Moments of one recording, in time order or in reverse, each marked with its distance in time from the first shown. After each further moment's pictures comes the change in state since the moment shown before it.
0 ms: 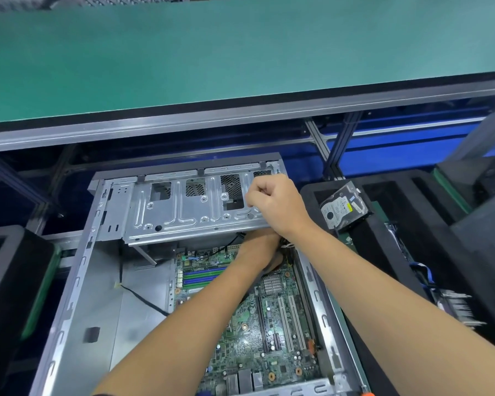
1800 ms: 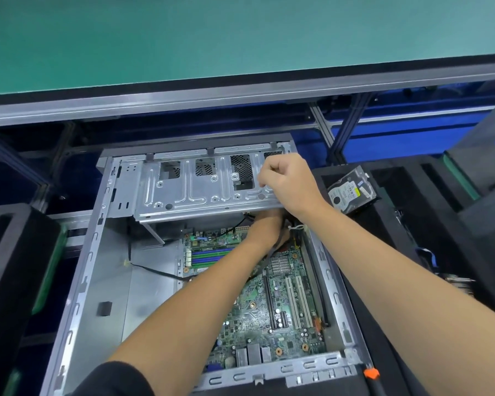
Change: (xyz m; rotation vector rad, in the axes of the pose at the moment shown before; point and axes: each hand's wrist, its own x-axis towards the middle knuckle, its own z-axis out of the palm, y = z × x) left_hand -0.008 -0.010 0.015 -0.605 0.107 -0.035; right_hand 0.000 -0.005 0.001 -0.034 0.015 0.012
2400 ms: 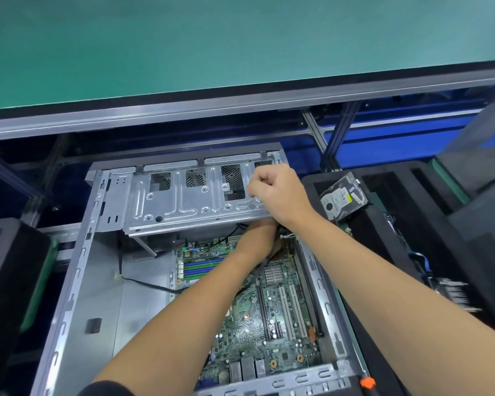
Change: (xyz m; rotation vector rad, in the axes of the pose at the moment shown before) left_hand 0.011 0.004 -0.001 0.440 -0.062 0.049; right_hand 0.000 0.002 0.001 -0.011 0.006 0.000
